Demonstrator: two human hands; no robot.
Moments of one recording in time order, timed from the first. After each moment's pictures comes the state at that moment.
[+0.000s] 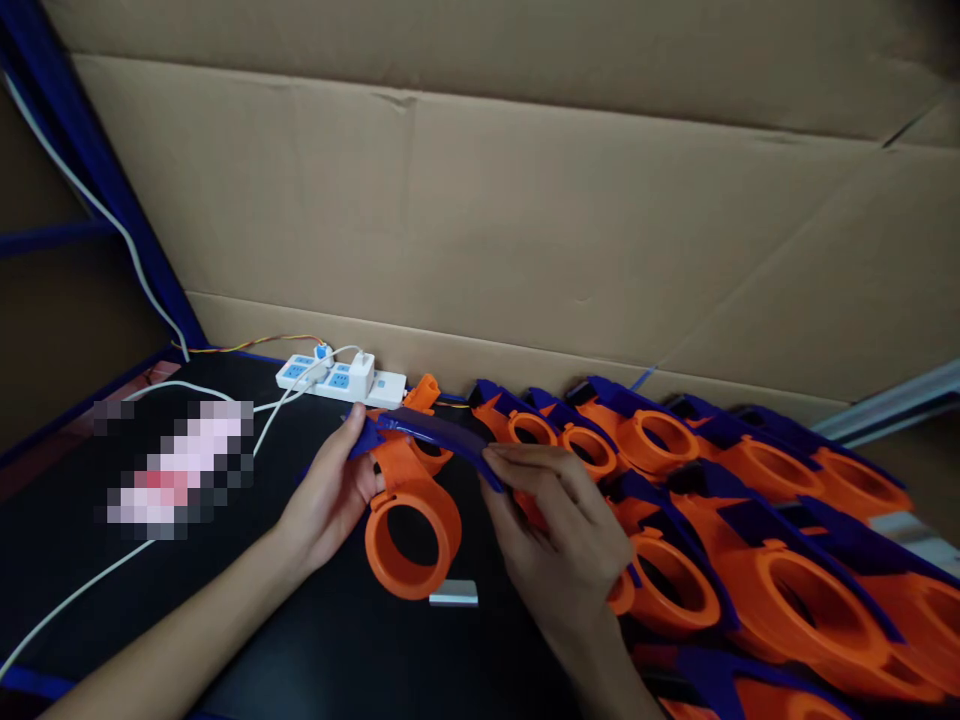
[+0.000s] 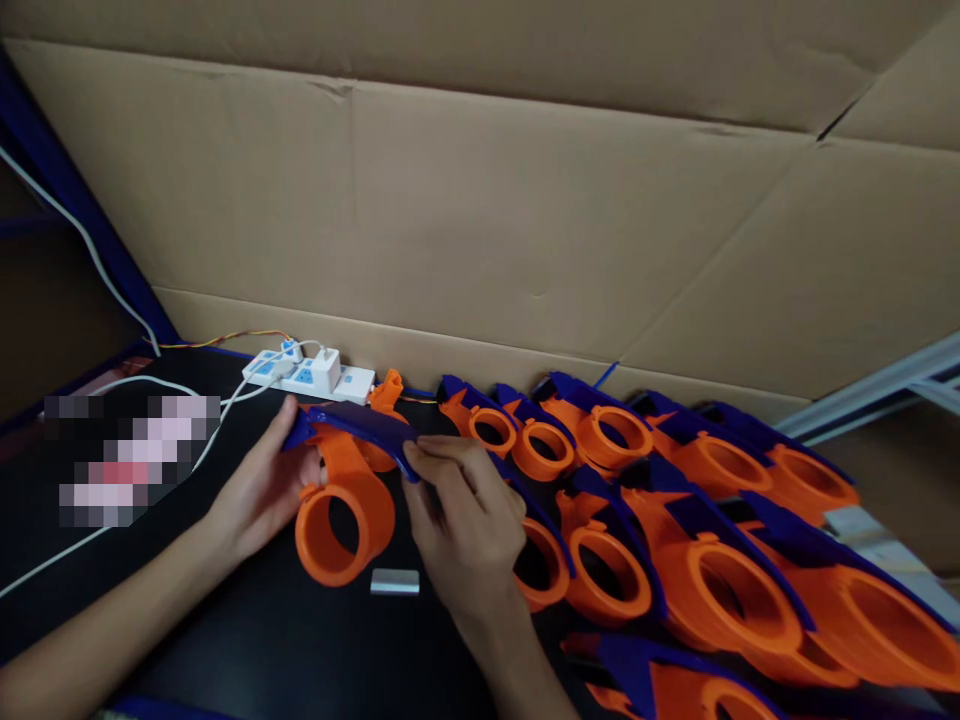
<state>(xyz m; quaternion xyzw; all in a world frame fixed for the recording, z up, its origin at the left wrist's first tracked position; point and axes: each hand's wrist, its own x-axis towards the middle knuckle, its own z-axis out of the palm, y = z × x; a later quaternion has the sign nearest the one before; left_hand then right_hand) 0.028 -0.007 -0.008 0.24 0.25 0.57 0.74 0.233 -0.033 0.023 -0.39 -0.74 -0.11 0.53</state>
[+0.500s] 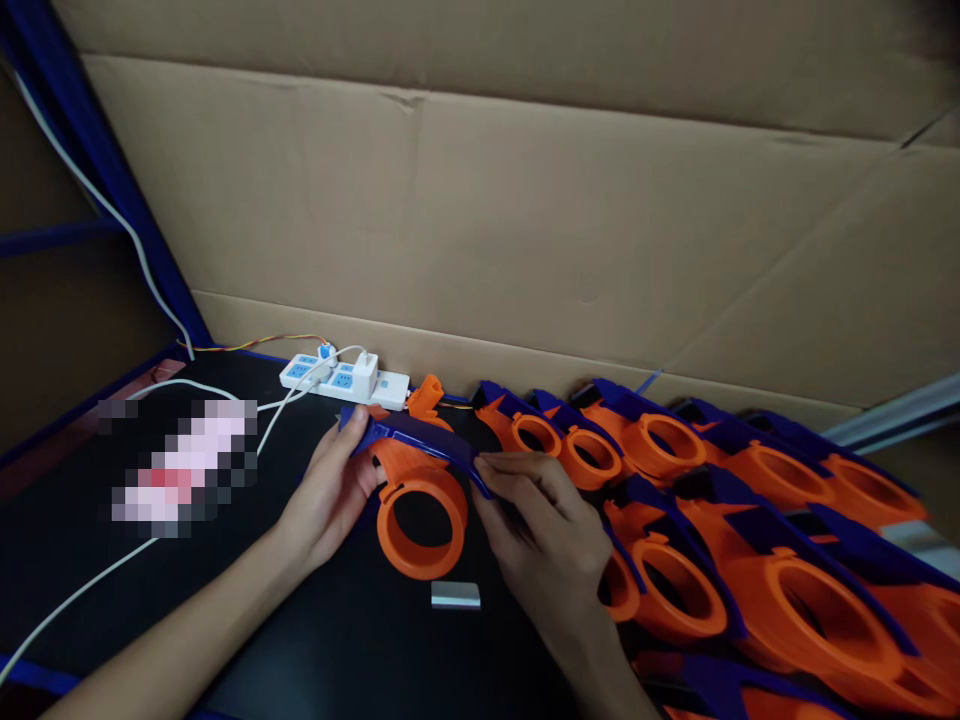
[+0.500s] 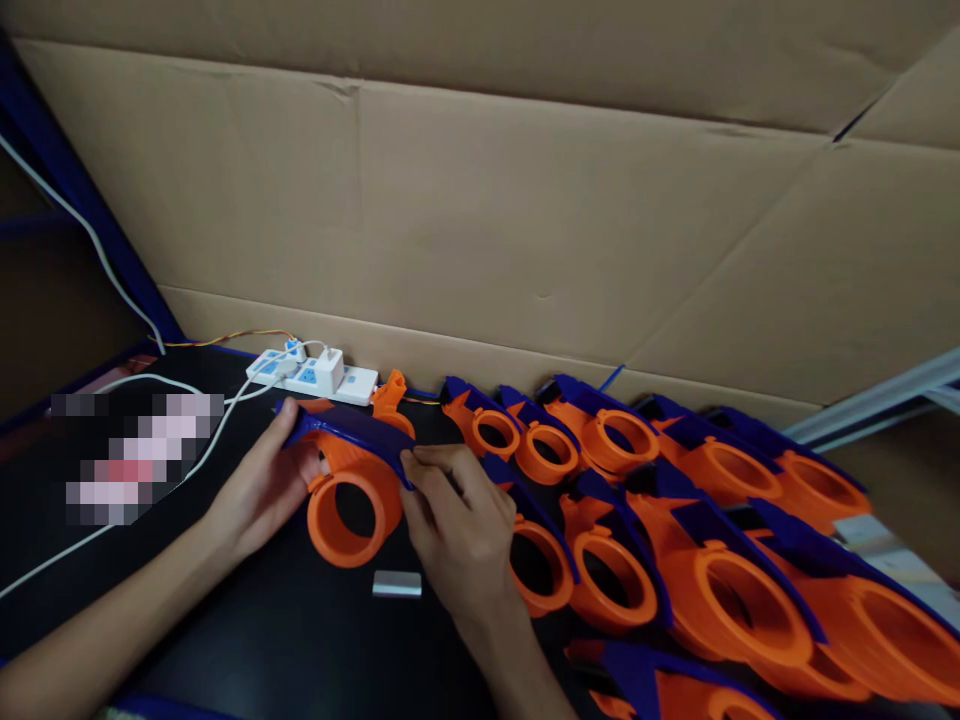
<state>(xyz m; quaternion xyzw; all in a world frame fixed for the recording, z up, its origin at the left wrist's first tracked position) 0.026 -0.006 -0.007 0.25 0.27 0.62 0.69 0.233 -0.032 0.010 -0.39 -0.77 -0.07 0.49</state>
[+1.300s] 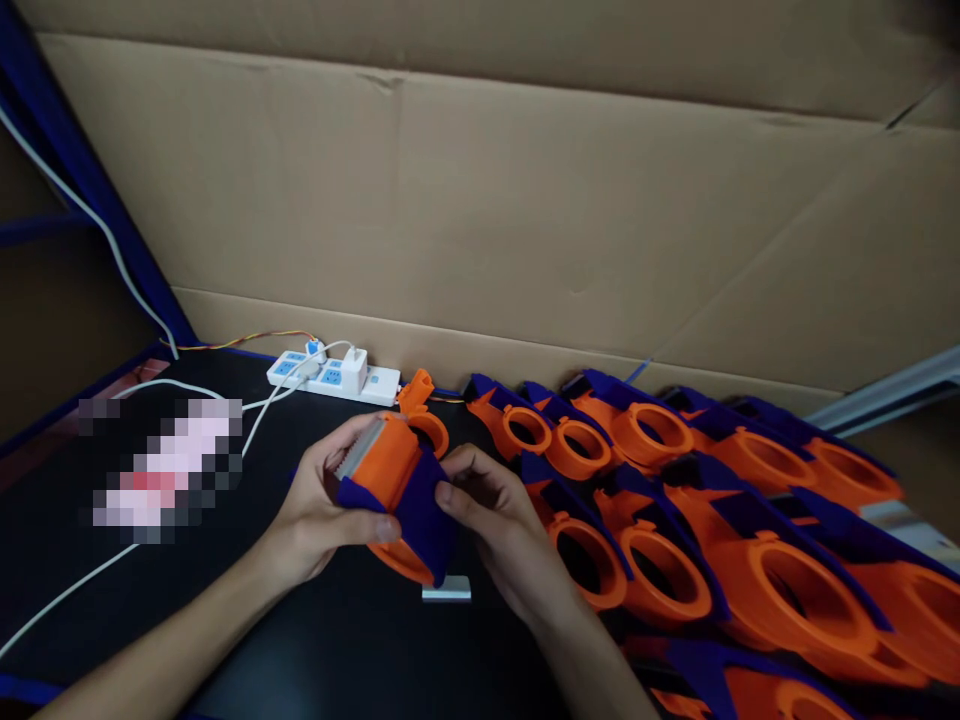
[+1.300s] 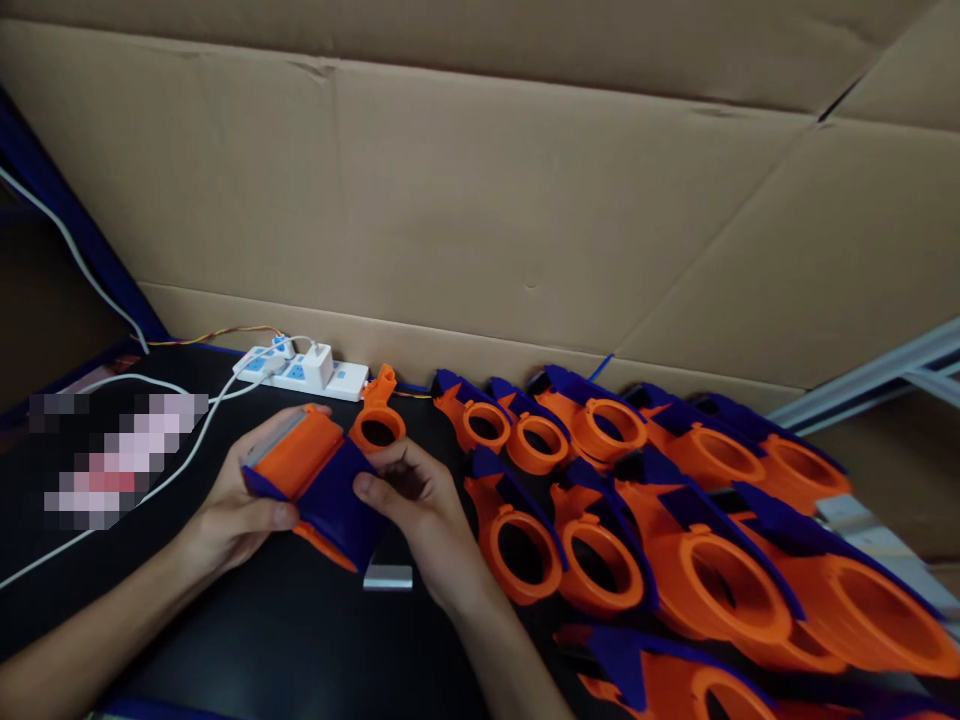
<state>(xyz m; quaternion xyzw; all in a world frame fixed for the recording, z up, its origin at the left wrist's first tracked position) 0.023 -0.030 -0.003 0.45 0.26 0.59 0.62 0.216 -0.034 0.017 -0.39 -0.49 0.61 0.48</state>
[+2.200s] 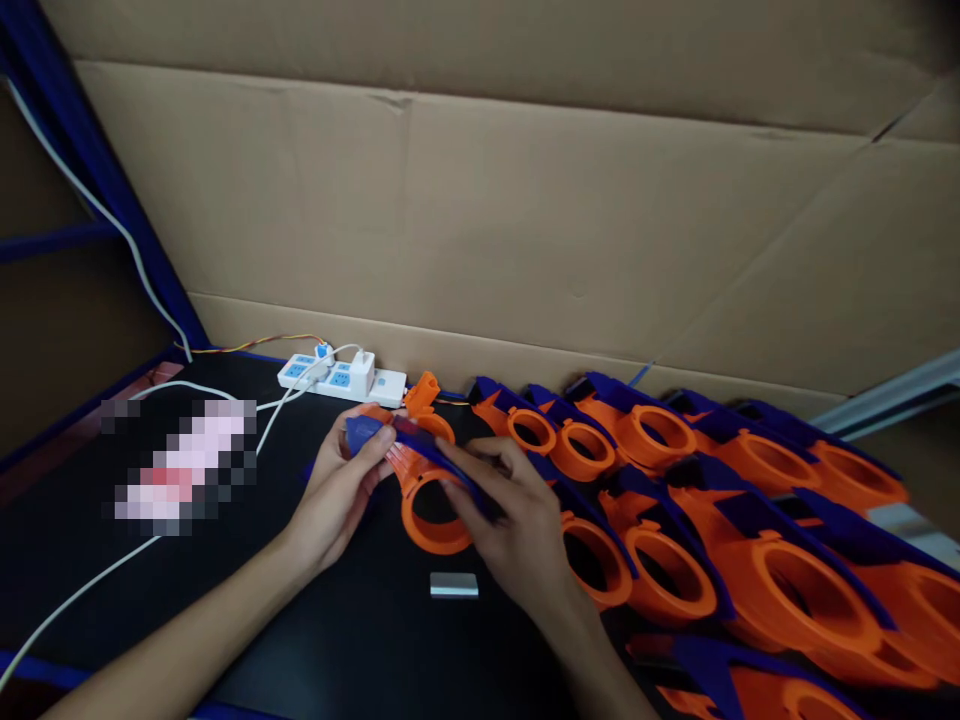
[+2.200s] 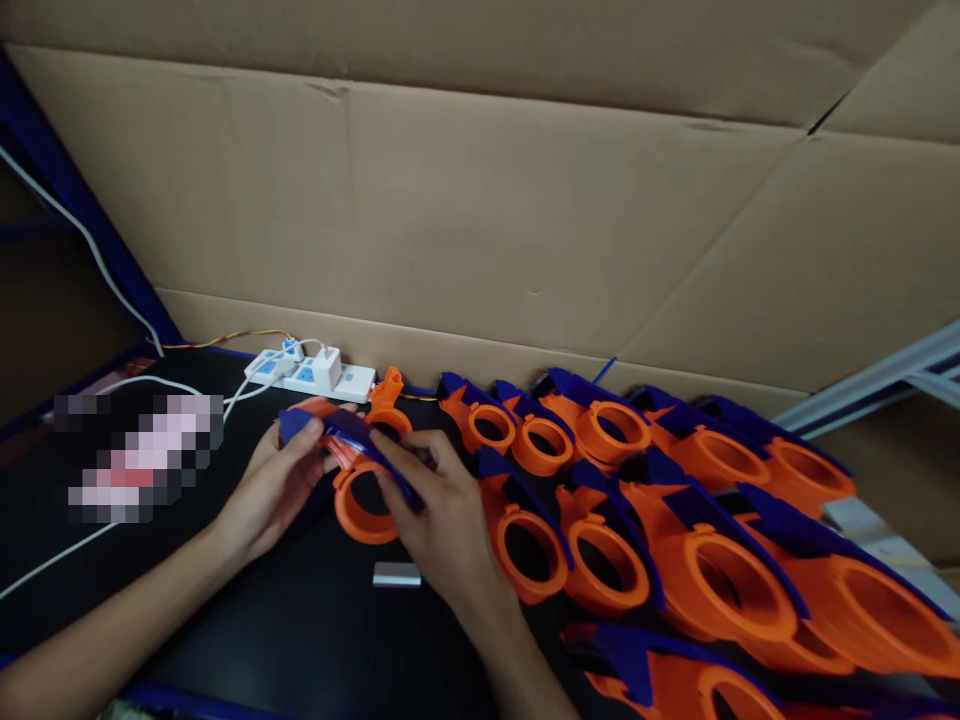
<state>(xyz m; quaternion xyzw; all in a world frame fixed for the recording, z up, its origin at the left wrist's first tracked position) 0.037 -0.013 -0.011 0.30 0.33 0.64 0.62 0.230 -0.028 0.000 -0.42 -0.77 0.13 0.45</state>
